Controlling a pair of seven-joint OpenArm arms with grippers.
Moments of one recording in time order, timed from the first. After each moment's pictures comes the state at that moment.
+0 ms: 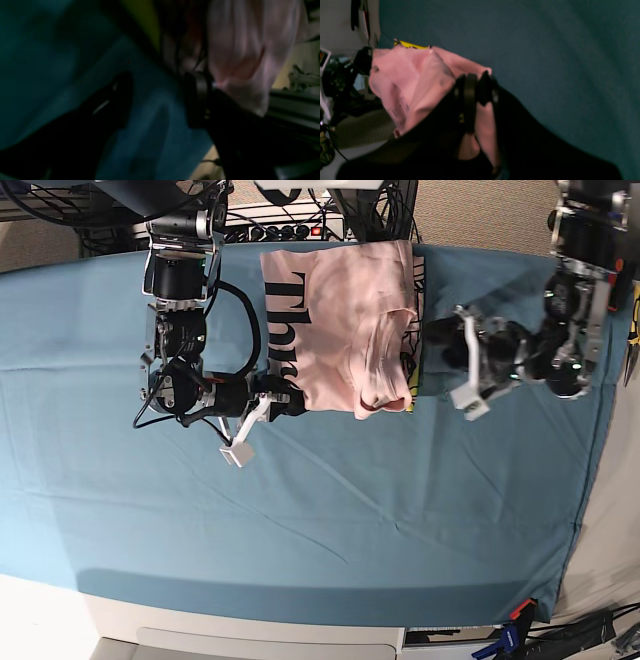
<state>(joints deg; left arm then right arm) -2.5 -30.6 9.6 89.0 -57.9 -36.3 73.4 14.1 3.7 10.1 70.1 47.7 31.3 -76.8</state>
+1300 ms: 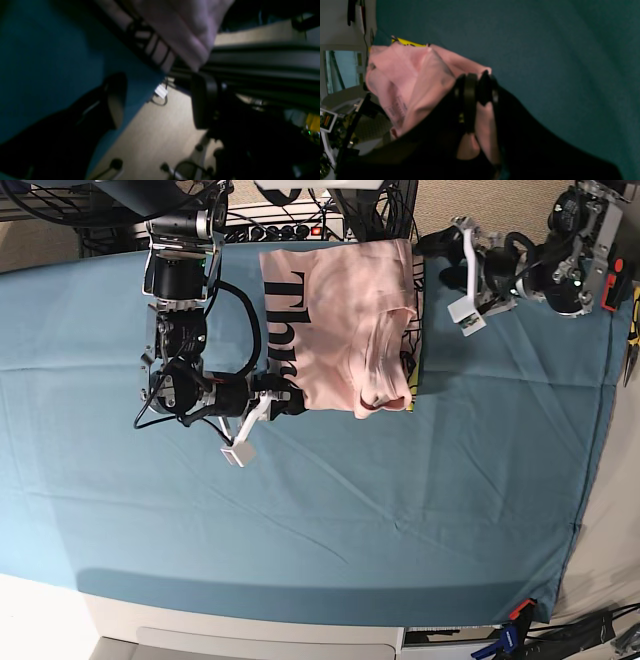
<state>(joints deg) 18.5 -32.4 9.4 106.7 -56.2 -29.8 67.1 14.1 3.6 10.1 70.1 46.8 32.5 -76.9</state>
